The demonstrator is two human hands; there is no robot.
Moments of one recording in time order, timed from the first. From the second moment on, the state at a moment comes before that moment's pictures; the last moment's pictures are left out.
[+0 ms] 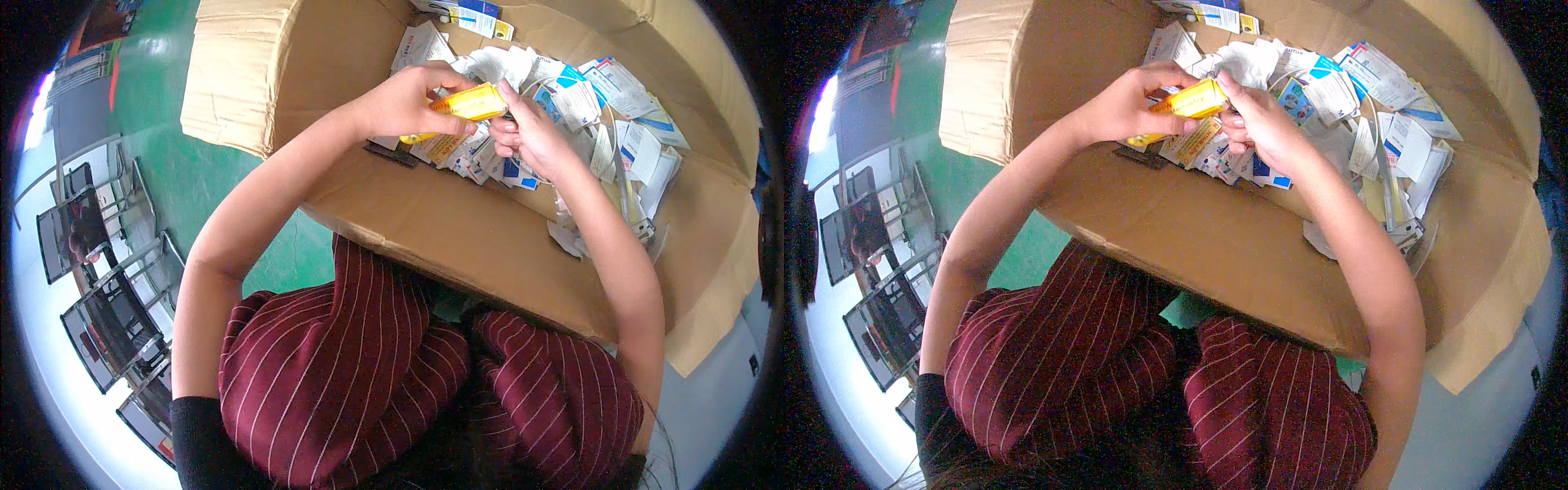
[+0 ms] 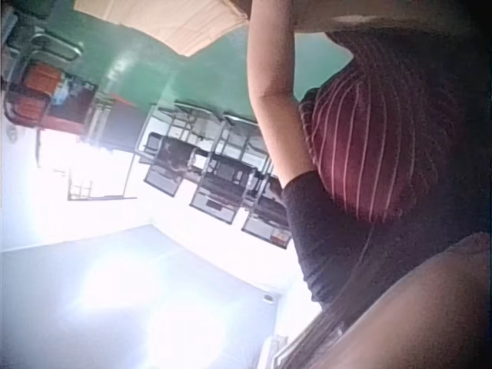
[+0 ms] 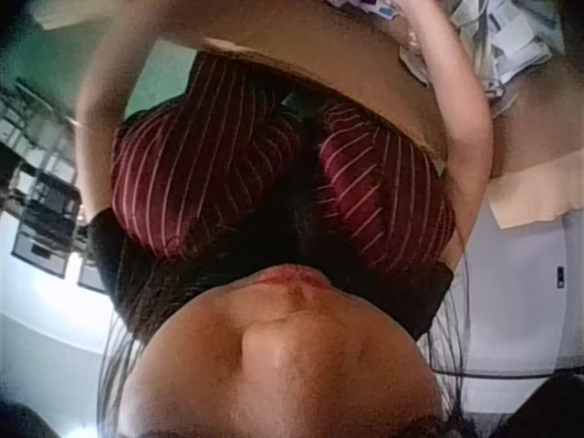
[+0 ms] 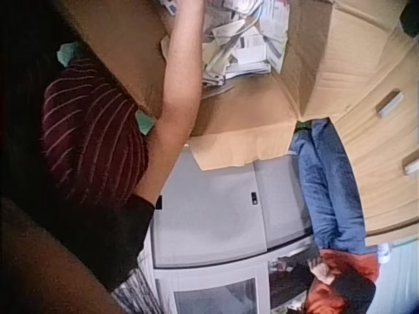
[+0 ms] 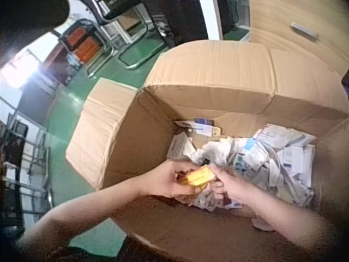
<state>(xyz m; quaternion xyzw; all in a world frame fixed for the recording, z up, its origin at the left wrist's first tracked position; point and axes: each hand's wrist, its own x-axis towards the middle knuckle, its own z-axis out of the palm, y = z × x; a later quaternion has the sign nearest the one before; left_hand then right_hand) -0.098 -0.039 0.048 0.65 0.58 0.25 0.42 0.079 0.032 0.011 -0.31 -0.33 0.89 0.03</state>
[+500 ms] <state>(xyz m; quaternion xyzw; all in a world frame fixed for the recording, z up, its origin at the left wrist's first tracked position) -0.067 -0.037 0.043 0.52 0.68 0.26 0.45 0.077 0.031 0.016 -0.35 -0.29 0.87 0.18</state>
